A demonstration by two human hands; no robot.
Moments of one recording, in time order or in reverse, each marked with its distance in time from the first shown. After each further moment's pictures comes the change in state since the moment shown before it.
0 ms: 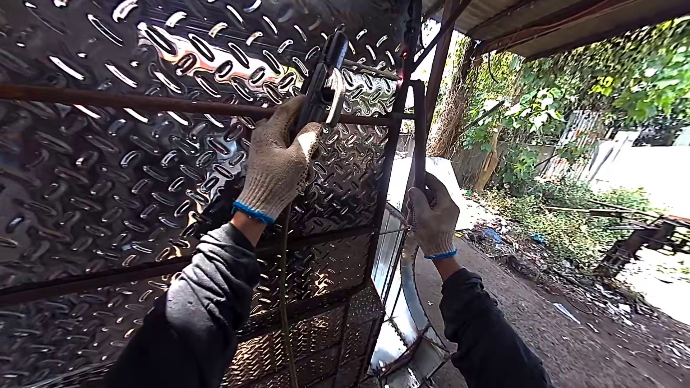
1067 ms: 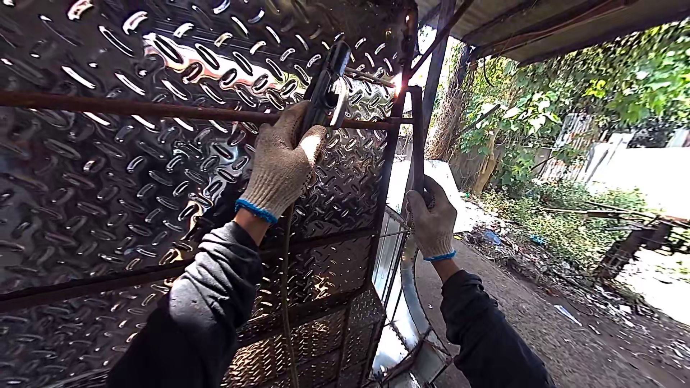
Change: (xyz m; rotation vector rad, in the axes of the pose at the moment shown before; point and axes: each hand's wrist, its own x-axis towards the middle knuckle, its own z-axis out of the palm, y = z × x) left_hand 0.005 0.003 0.000 0.060 -0.035 -0.022; right_hand 0.000 -0.006 0.000 -0.035 0.009 0.014
